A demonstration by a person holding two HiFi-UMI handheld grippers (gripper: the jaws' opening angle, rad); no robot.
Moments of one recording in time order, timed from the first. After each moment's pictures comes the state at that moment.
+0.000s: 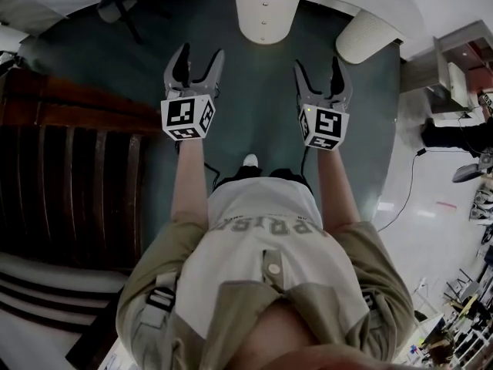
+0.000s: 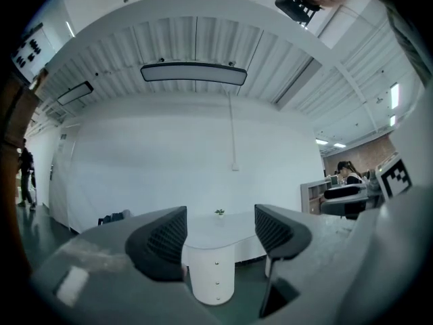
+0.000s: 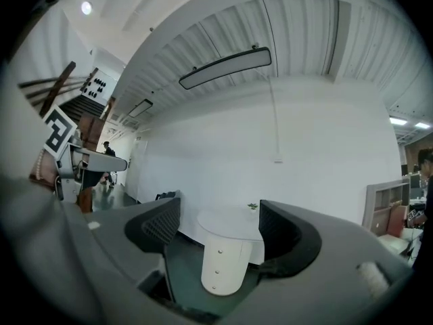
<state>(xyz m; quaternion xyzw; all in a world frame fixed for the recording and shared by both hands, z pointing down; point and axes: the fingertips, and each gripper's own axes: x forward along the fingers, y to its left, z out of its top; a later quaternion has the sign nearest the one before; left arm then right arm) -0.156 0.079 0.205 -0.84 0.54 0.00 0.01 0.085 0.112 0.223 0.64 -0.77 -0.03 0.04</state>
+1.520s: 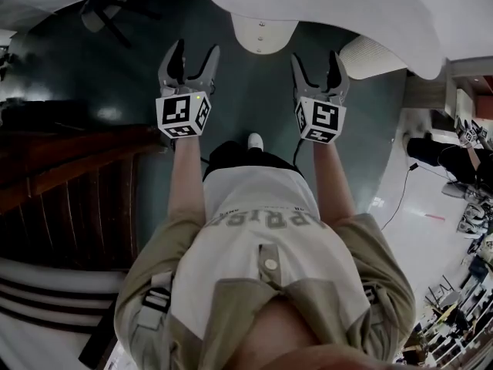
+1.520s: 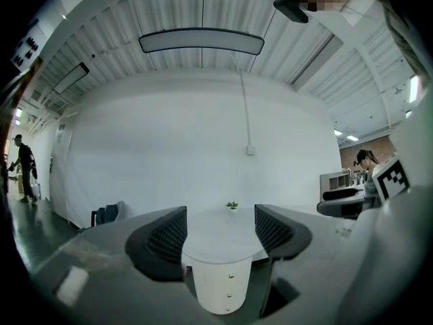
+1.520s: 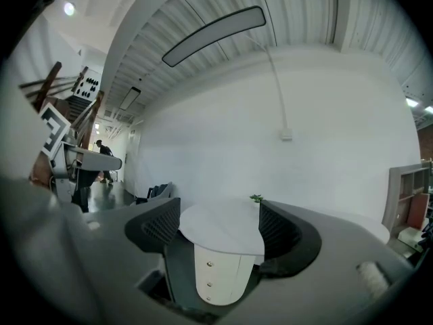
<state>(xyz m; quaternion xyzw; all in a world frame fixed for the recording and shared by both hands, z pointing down) -0.107 -0.161 0.243 -0.83 0.56 -0.03 -0.02 0.137 -0.146 0.268 0.62 -0.78 0.01 0.05</state>
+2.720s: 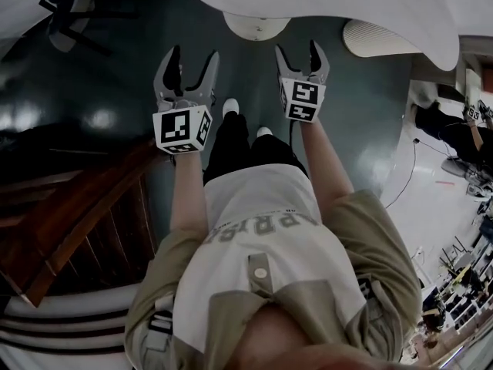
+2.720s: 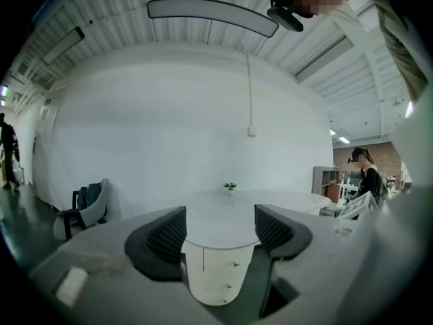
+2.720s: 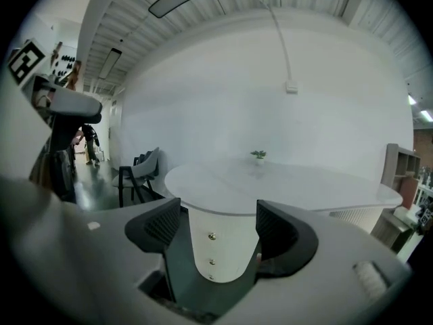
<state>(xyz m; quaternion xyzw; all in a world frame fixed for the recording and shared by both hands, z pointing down) -0.137 -0.267 0.352 -0.85 0.51 -0.07 -0.07 0.077 -0.274 0.462 0.65 -0.73 0.11 0.14</state>
